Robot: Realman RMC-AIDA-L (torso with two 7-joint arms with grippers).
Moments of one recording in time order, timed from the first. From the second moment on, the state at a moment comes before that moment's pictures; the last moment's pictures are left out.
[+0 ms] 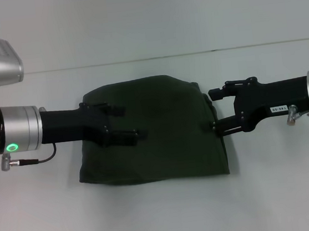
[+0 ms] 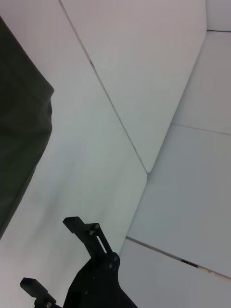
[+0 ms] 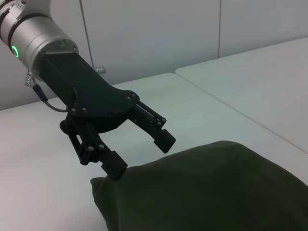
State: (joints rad) left arm -0.65 -2.12 0.71 0.83 2.16 1.48 -1.65; right arm 0.65 2.09 -0.88 -0.82 -2.07 -1.39 1.53
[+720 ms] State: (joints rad) left arm -0.64 -2.12 0.71 0.83 2.16 1.48 -1.65; right arm 0.65 2.09 -0.88 -0.82 -2.07 -1.39 1.52
